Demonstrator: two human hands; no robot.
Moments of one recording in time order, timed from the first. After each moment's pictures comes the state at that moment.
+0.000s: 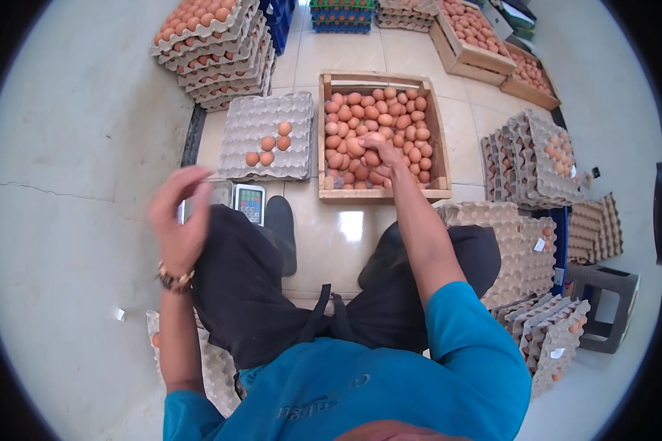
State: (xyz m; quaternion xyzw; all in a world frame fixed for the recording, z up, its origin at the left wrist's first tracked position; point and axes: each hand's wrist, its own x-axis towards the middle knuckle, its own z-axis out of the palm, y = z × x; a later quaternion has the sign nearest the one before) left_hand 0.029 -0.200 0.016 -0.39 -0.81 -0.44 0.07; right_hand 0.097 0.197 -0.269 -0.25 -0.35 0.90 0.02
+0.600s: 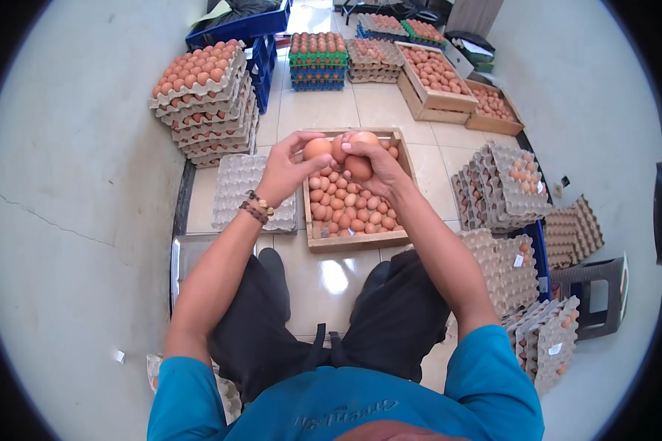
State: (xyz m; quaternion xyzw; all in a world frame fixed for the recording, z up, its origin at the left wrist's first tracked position) left_hand -0.024 -0.014 -0.011 -0.43 -0.55 -0.65 -0.29; right_hand 0.103 0.158 -0.016 -0.10 -0.40 0.91 0.07
